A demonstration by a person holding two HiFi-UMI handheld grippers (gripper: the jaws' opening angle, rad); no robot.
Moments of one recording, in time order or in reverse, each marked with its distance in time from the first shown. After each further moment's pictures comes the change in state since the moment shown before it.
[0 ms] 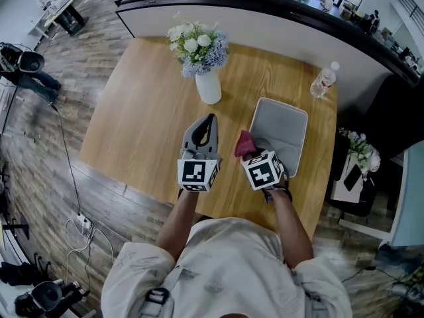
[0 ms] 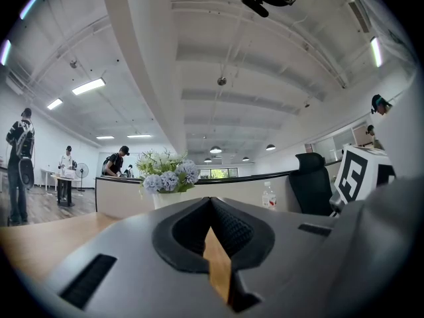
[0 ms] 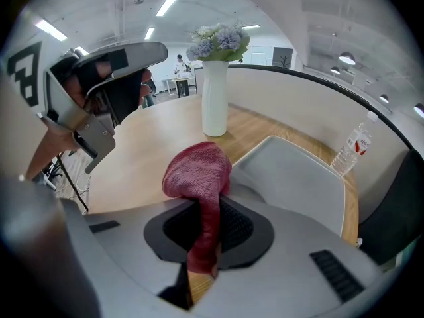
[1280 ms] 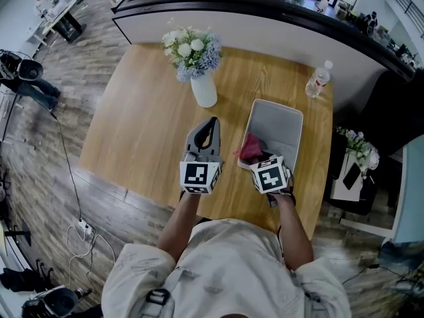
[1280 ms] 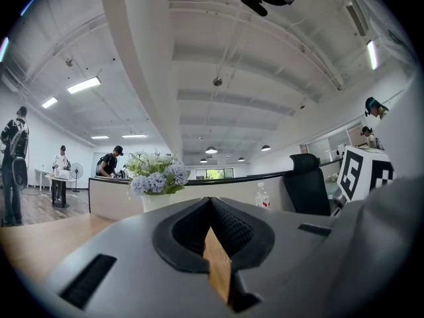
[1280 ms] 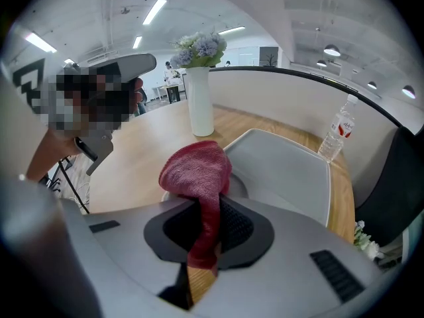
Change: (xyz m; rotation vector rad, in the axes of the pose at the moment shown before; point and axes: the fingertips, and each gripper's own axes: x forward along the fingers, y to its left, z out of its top) left arm 0.004 -0.022 0.003 0.008 -0.007 -0.040; right arm -0.014 -0.029 -0.021 0.091 -0.038 -0.035
